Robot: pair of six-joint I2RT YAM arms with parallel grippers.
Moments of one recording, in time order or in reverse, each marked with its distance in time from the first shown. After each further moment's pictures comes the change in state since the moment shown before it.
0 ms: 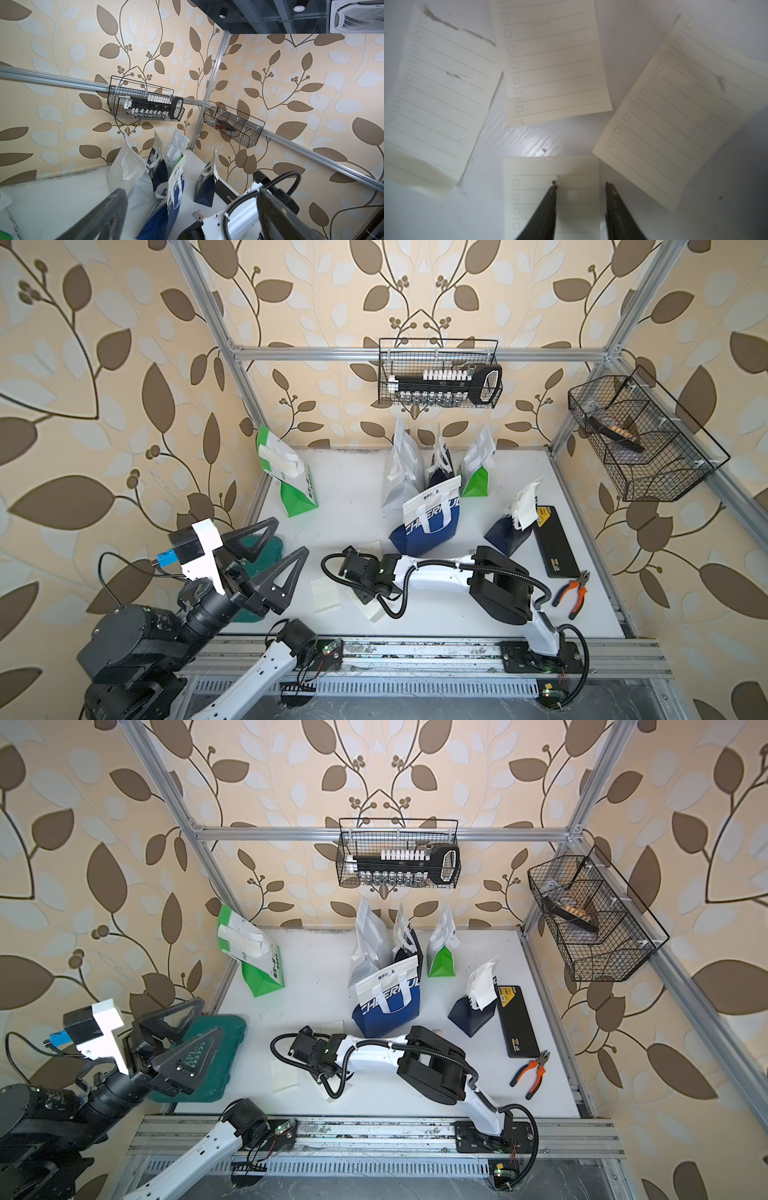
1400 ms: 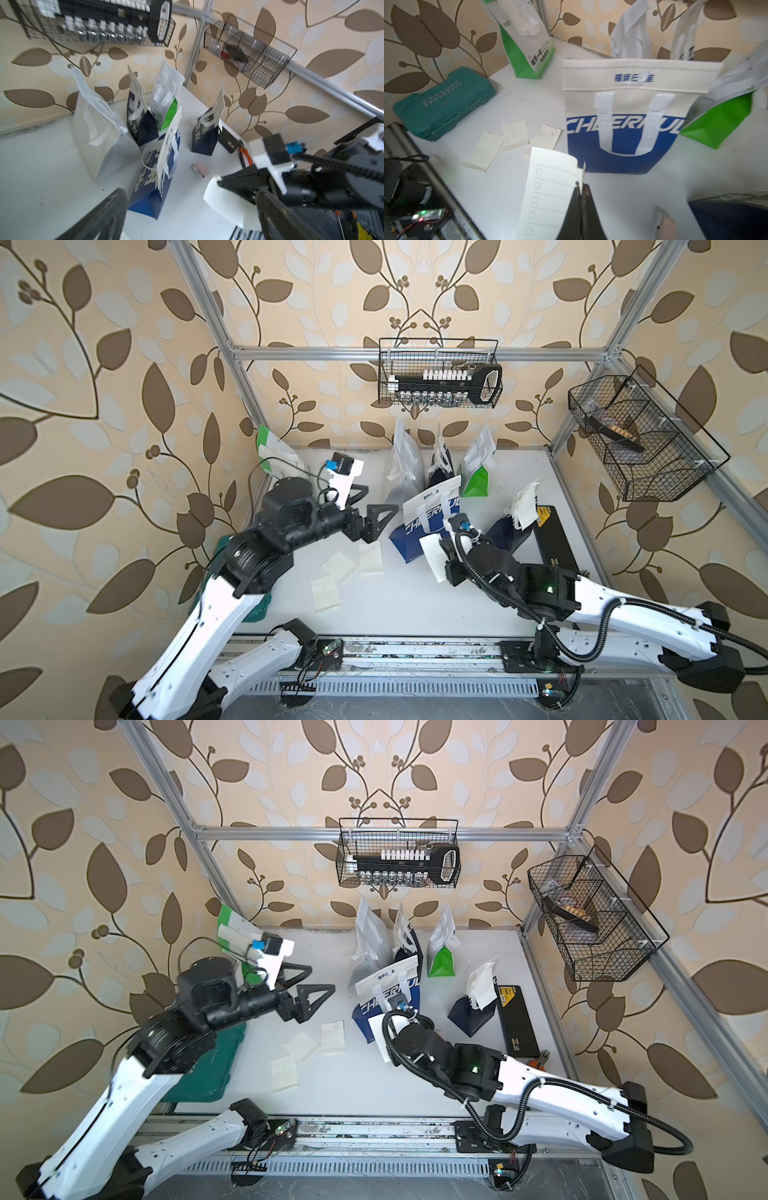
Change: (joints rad) left arm 0.000 0.588 -0.030 0.120 0.232 0.089; right arm -0.090 -1.221 -0.645 0.066 0.373 -0.145
